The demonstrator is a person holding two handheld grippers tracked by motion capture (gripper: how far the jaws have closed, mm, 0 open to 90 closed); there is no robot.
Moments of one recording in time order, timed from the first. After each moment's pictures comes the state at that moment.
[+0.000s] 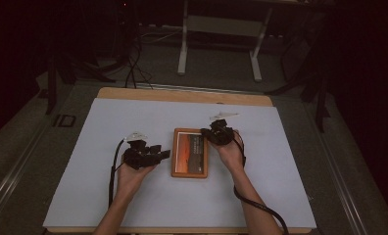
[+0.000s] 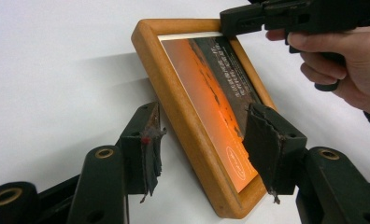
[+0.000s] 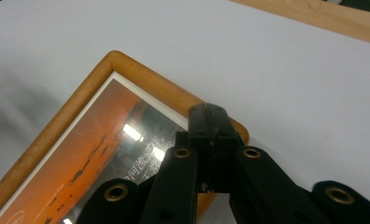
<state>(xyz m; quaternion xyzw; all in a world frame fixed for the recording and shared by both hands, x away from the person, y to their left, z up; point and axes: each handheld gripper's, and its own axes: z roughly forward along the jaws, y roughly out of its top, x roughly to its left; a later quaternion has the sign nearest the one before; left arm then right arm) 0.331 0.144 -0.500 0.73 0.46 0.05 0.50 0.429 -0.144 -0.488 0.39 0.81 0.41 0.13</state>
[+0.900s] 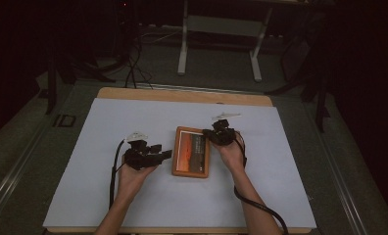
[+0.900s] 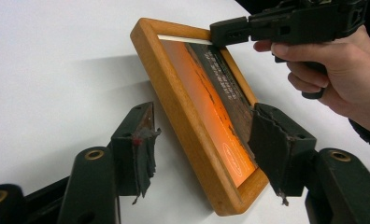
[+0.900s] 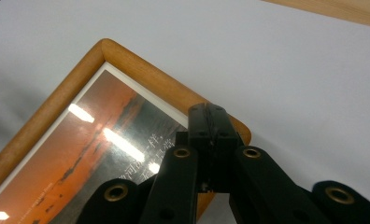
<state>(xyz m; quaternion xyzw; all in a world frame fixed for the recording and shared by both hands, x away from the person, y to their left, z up) 0.326 0.139 -0.494 0.72 0.46 0.05 0.51 0.432 -0.151 -0.494 0.41 0.81 0.41 0.12</state>
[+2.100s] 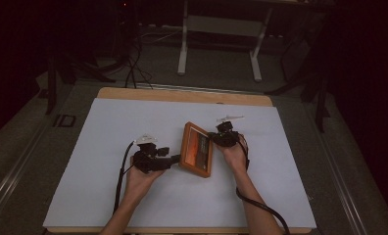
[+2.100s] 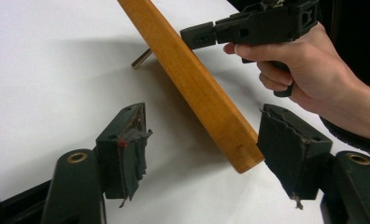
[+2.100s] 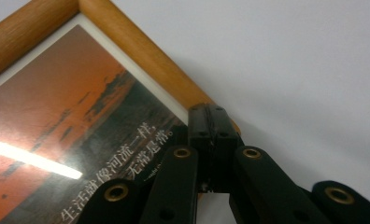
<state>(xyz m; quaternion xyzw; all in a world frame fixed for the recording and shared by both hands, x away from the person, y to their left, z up) 0.322 0.115 -0.495 0.73 0.45 0.03 0.51 0.440 -0.167 -0.514 0.45 0.80 0.38 0.12</state>
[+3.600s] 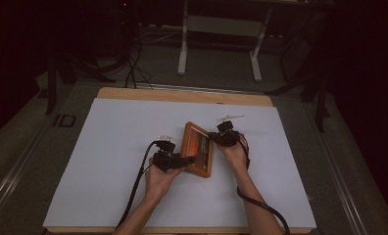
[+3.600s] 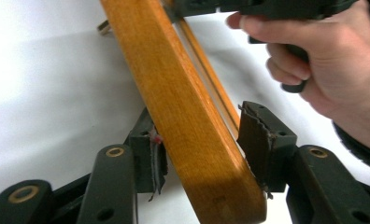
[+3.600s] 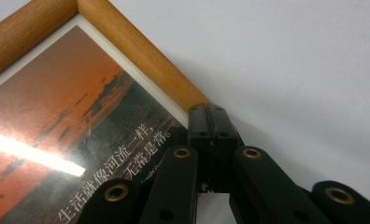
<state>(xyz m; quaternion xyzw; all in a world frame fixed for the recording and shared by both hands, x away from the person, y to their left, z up) 0.341 0.065 -0.509 0.74 0.50 -0.02 0.46 0.441 -0.168 -0.513 0.45 0.80 0.38 0.12</state>
